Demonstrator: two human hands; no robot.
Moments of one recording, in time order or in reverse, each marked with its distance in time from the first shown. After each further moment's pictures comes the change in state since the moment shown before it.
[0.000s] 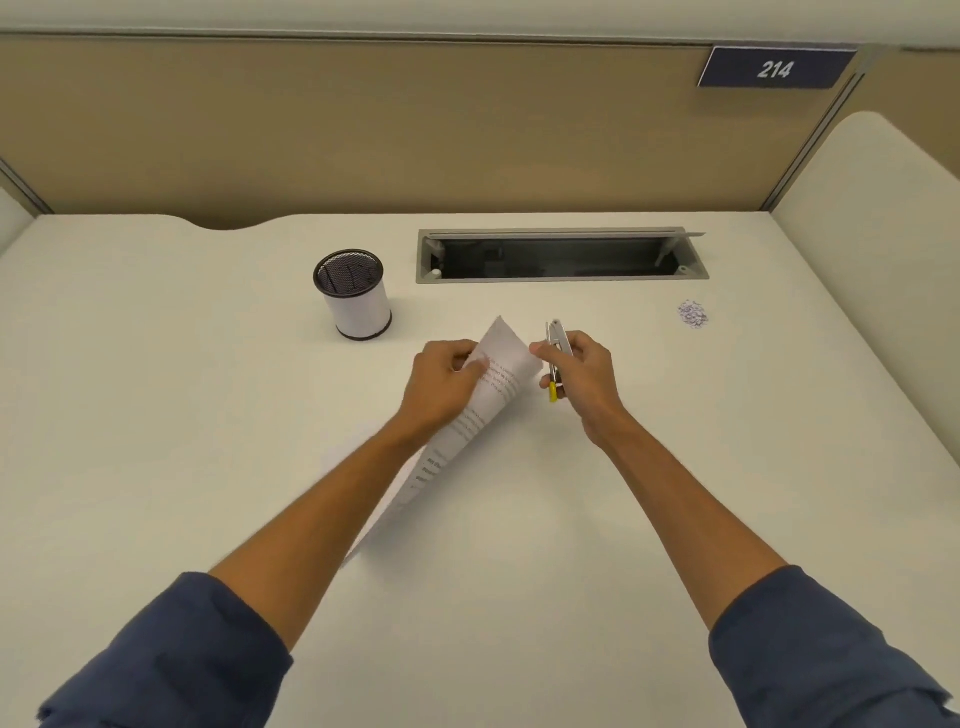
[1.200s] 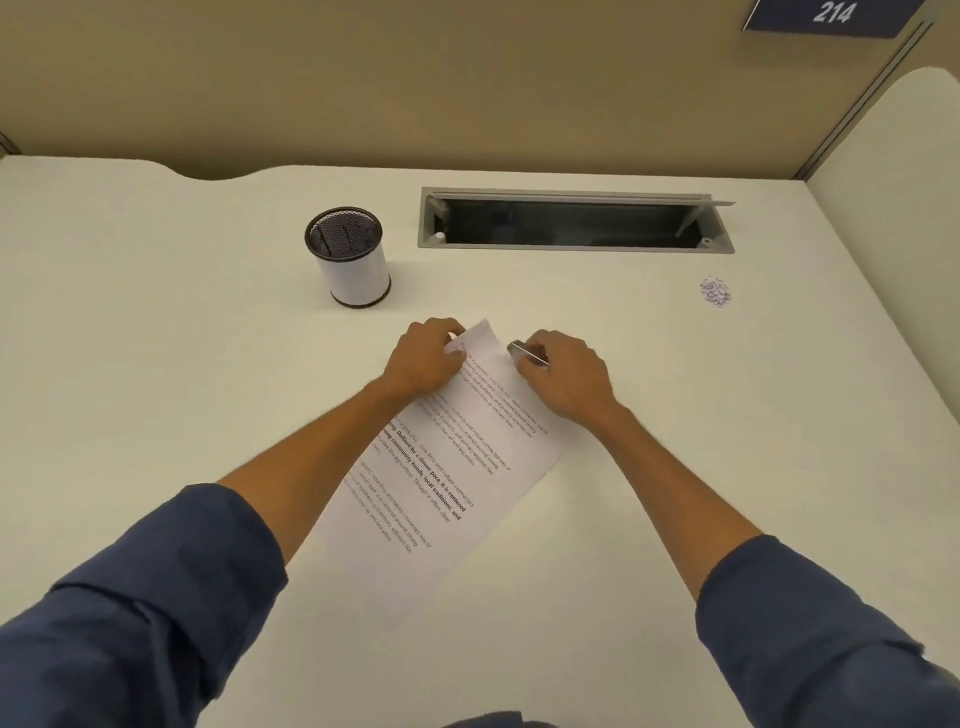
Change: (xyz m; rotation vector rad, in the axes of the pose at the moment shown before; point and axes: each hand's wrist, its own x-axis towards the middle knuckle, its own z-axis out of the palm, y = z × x) left_hand 0.057 -0.065 0.000 0.426 -0.127 -0.059; right_hand 0.027 0.037 0.014 -0.910 -0.149 -0.296
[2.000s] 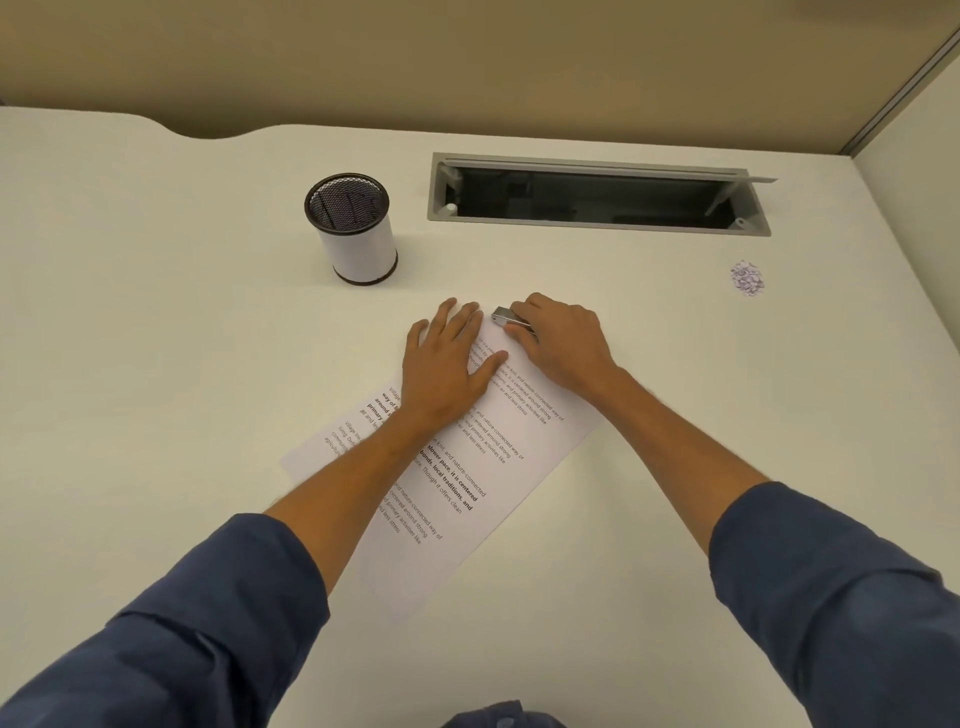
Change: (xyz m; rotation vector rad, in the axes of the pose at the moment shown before) left_hand -0.009 -0.024 0.055 0.331 0.286 0.214; right_hand 0.046 0.002 0.019 -0.278 0.113 -0.385
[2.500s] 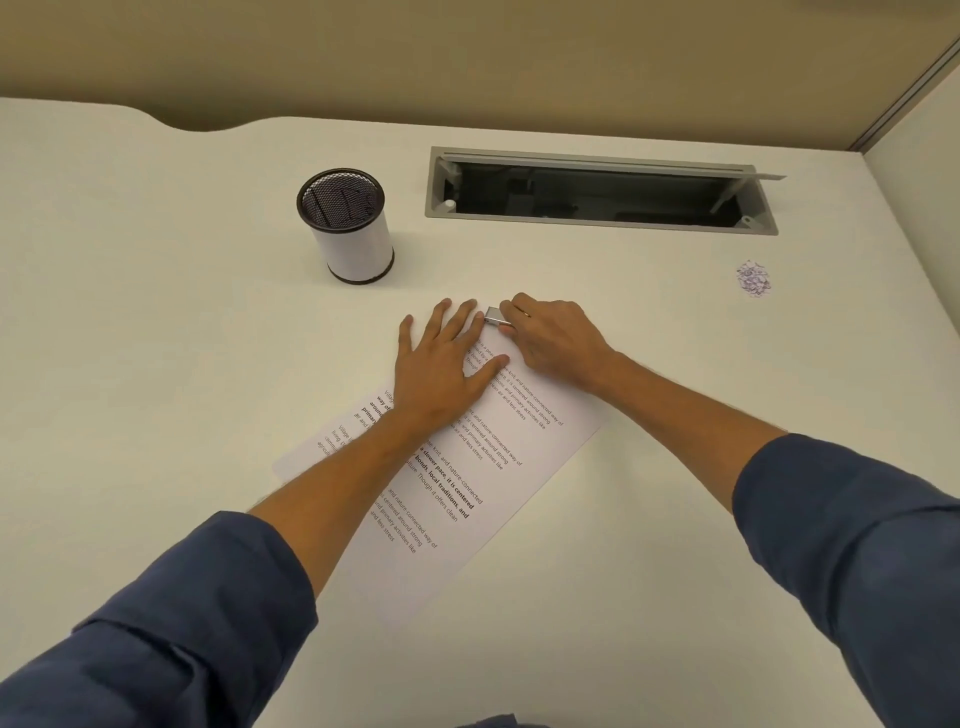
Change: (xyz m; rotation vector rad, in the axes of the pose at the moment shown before) left_hand 0.002 -0.002 0.001 0.068 -0.079 -0.044; right_hand 0.016 0.012 0.012 -0.206 0.088 -0.370
